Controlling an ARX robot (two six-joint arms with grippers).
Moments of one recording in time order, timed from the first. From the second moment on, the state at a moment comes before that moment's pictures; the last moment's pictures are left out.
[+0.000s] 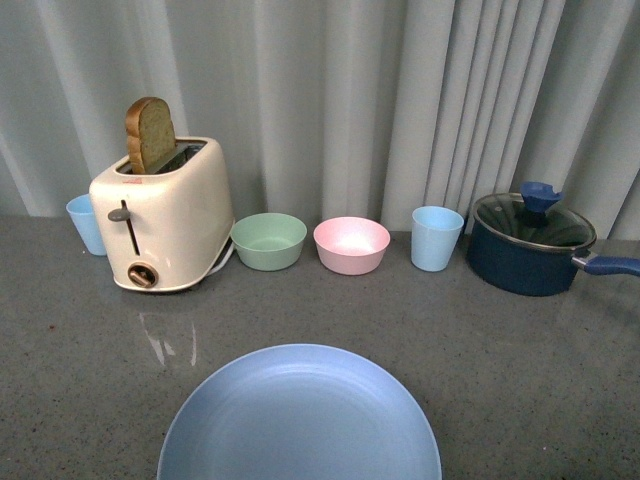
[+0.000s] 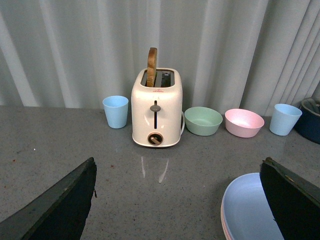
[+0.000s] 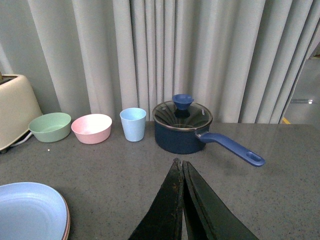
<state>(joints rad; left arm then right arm) 0.00 0.00 0.03 0.00 0.00 0.00 0.00 0.29 0.01 0.29 0.00 0.00</state>
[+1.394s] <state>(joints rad) 0.00 0.00 0.03 0.00 0.00 0.00 0.00 0.00 0.01 0.00 0.00 0.00</state>
